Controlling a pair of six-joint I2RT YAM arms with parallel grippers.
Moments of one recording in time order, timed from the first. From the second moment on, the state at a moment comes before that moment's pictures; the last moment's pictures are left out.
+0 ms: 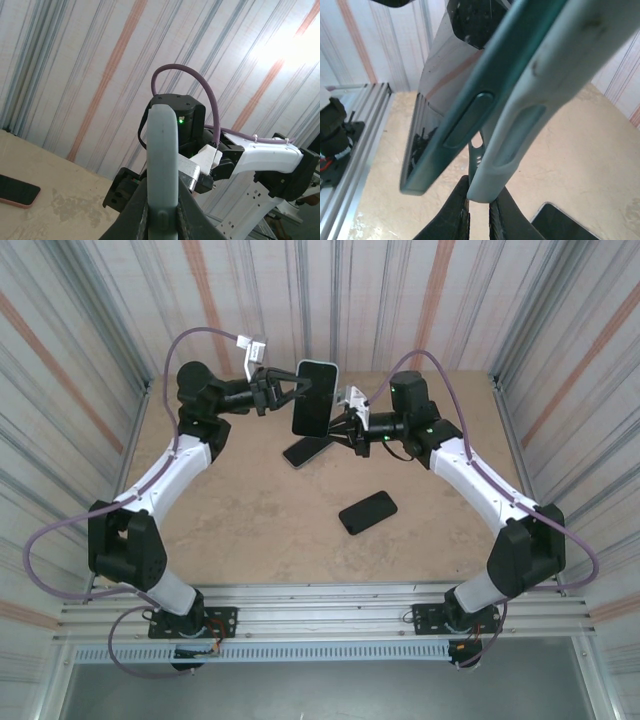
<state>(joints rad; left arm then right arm) -0.32 1.57 1.31 0.65 1.13 -0.83 0.44 1.50 1.29 -0.20 -0.94 -0.36</state>
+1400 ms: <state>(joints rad) -0.45 1.43 1.03 0.65 0.16 -1.31 0.52 1.54 0.96 0.79 -0.58 1.23</state>
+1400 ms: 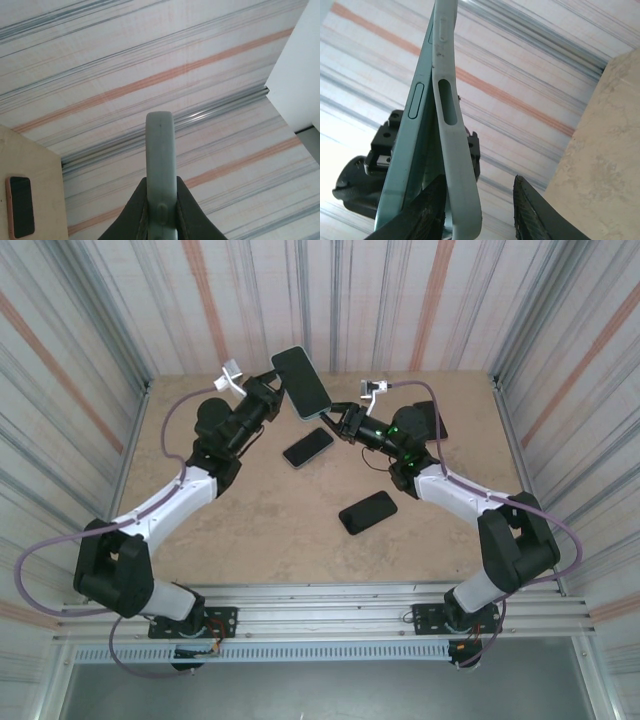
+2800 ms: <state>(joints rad) -0.43 1.56 1.08 0.56 0.36 -1.40 0.49 1.57 0.92 0.94 -0.44 1.43</state>
